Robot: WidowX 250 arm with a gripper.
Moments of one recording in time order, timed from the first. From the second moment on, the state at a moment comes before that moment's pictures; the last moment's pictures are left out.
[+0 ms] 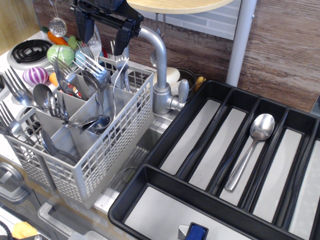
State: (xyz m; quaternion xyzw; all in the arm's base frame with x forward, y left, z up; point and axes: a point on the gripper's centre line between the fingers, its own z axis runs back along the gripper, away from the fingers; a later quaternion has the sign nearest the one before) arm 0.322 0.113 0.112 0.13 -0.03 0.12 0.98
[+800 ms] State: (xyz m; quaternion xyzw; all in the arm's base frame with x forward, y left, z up) arm 0.291 0.110 0.080 0.19 -0.06 0.36 0.91
